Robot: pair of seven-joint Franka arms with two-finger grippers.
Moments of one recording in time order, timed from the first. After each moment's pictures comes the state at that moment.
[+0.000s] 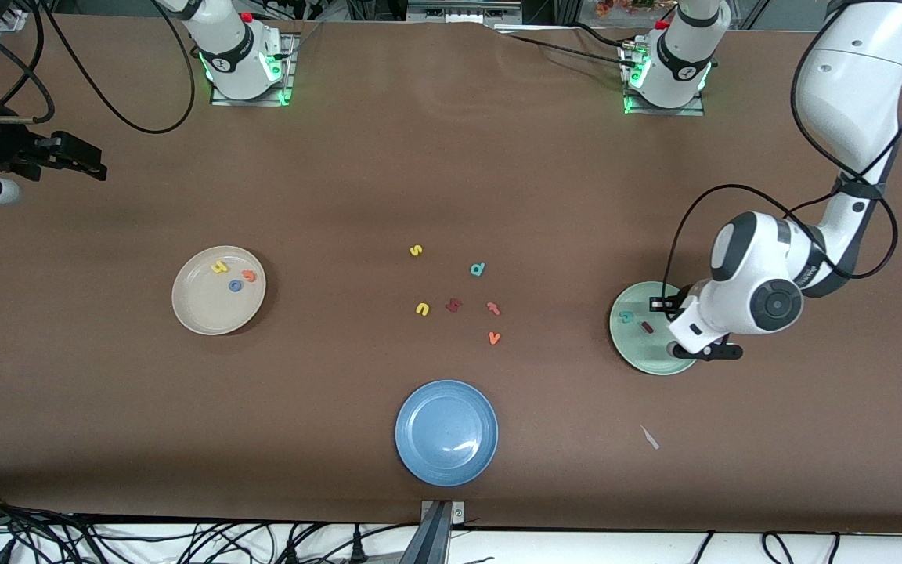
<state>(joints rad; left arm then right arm) 0.24 0.64 -0.38 -1.73 0.18 2.04 -0.22 0.15 -0.01 -0.15 -1.65 0.00 1.51 -0.02</state>
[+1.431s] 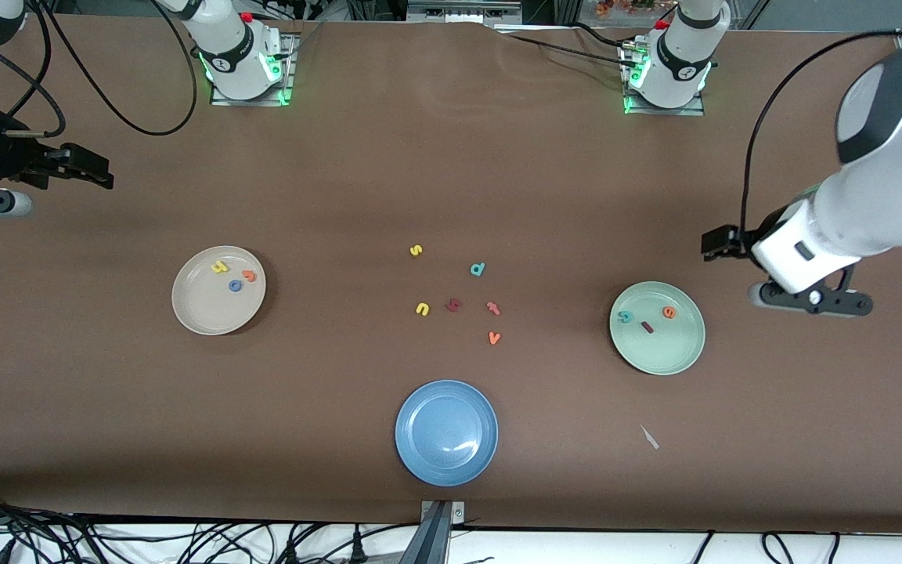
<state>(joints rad) 0.29 0.39 -0.60 -1.27 0.18 1.43 -0.17 0.15 0.02 -0.15 -1.66 0.00 1.52 -0.01</state>
